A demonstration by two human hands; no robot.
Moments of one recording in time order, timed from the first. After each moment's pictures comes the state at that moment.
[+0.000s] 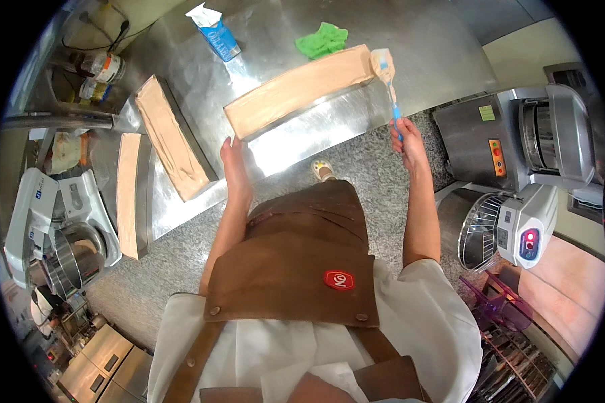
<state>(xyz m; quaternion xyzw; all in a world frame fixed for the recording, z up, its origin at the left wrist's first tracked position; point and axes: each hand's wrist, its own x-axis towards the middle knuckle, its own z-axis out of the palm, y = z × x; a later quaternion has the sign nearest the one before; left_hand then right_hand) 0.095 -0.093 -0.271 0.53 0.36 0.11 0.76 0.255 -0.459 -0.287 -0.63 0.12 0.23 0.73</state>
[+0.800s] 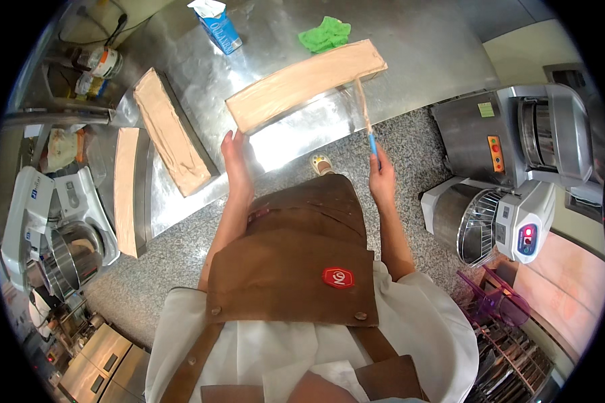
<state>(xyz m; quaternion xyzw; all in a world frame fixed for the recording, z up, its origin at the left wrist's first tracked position) 0.088 -0.087 -0.282 0.52 0.34 0.14 0.77 0.135 -0.395 -0.294 -0.87 0.04 0.03 0.49</state>
